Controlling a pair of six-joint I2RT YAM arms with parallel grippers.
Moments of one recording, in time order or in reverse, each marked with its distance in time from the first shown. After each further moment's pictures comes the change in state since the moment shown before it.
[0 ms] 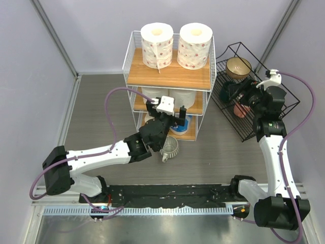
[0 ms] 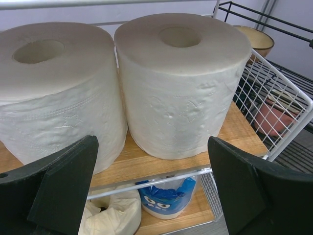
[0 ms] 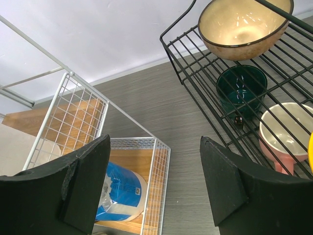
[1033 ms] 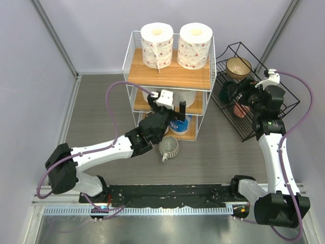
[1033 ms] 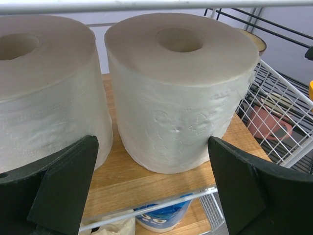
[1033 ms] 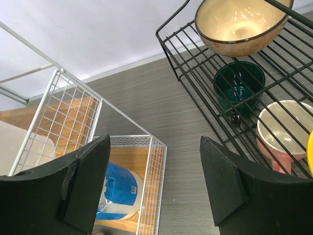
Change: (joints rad) left arm 0.093 0.042 0.014 0.013 0.147 -0.055; right arm 0.000 0.021 0.000 -0.002 0.000 -0.014
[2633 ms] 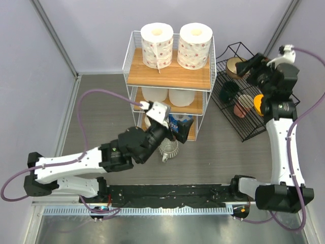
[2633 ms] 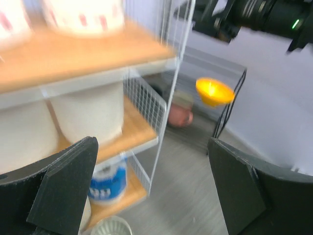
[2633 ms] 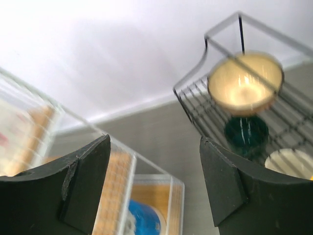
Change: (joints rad) left arm -0.328 -0.253 0.117 -0.334 -0.017 -0.040; right arm 0.000 0.126 0.312 -0.109 0.042 0.060
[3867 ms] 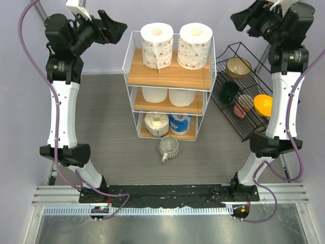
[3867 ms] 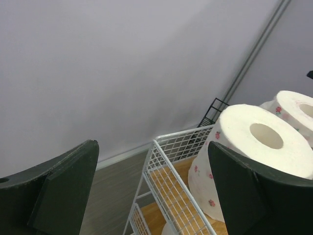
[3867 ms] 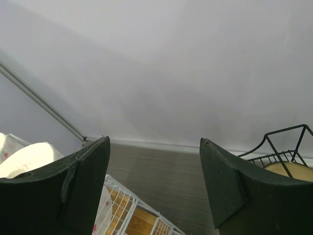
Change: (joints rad) left arm 1.296 0.554 1.176 -0.598 1.175 -0.225; right arm 0.041 0.657 1.181 -0.340 -0.214 -0.063
